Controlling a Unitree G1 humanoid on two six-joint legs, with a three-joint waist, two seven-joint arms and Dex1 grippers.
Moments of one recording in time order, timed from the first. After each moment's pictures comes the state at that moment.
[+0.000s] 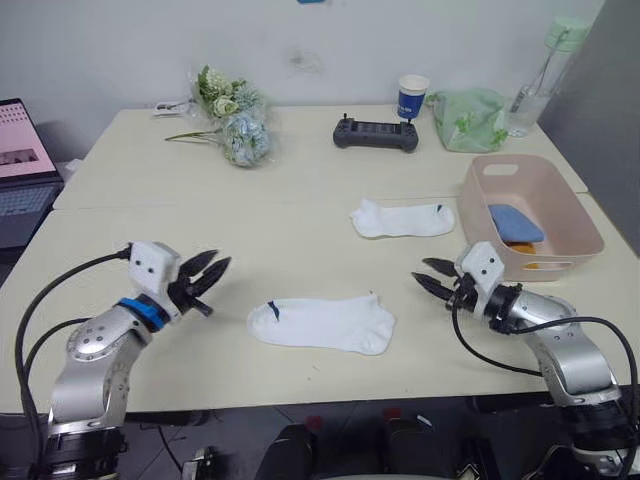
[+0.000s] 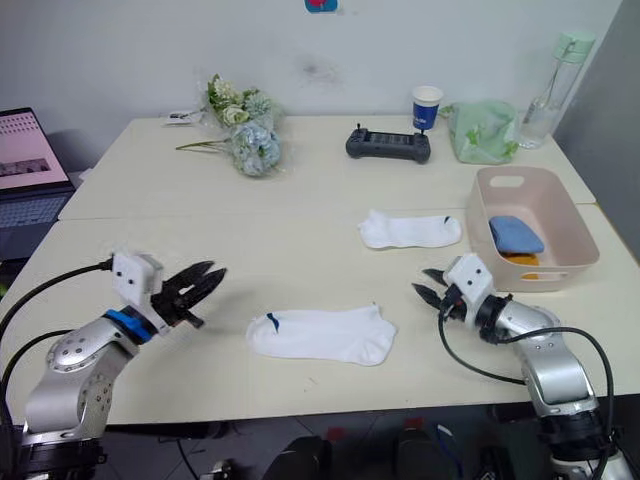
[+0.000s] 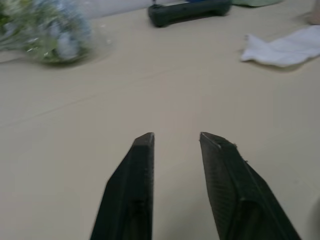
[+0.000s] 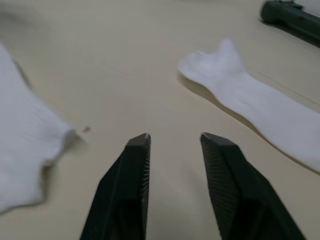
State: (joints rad) left arm -0.05 0.55 0.32 -0.05 -0.40 0.21 -0.65; right arm -0.16 -0.53 0.01 -0.16 0.18 0.28 0.67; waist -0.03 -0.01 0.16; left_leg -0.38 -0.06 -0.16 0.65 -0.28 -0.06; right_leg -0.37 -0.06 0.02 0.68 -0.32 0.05
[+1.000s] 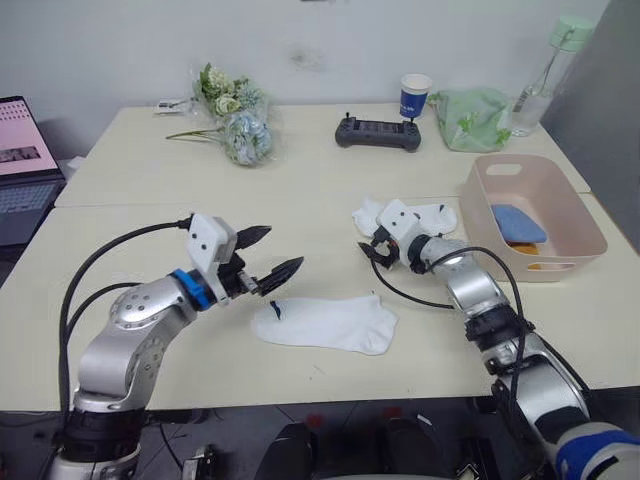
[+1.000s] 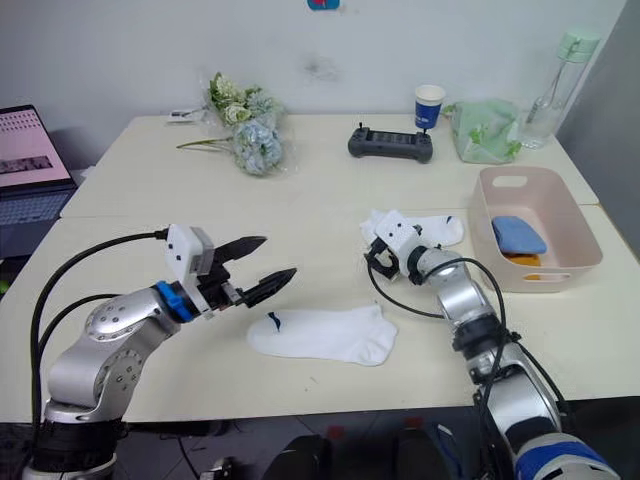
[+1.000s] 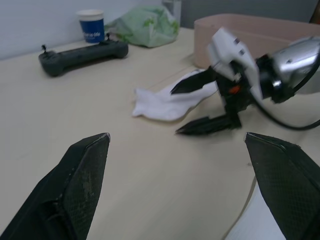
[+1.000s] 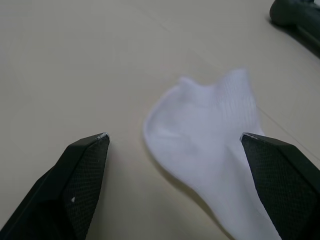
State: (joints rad) left arm -0.22 0.55 0.10 -0.35 -0.50 0.45 -0.69; right arm -0.78 -0.26 0.26 0.58 -0.13 0.20 0.50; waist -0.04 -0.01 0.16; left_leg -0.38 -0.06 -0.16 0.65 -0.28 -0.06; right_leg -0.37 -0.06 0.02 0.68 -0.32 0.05
